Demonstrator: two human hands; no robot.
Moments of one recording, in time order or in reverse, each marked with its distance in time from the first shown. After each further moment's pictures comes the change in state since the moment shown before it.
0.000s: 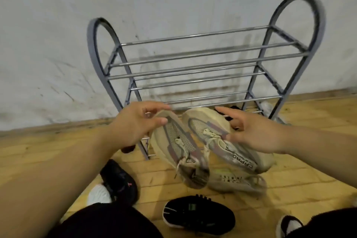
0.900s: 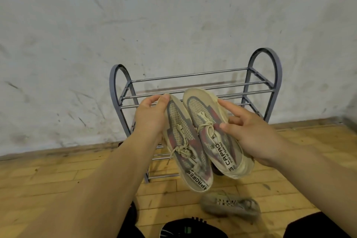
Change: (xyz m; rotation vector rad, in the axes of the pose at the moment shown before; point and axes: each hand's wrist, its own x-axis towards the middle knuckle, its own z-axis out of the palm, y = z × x) left_hand 0.010 0.107 0.030 -0.733 0.608 -0.140; right_hand -0.080 -0.056 -0.018 0.422 0.419 -0.263
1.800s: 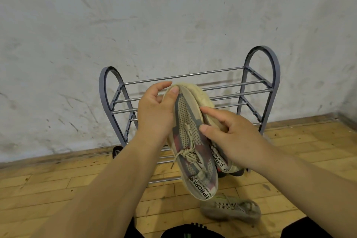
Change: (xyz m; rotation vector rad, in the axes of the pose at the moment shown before) left_hand -0.016 0.022 0.027 0.082 -0.103 0.283; right_hand 0.008 -0.010 0.020 -0.355 0.047 -0.180
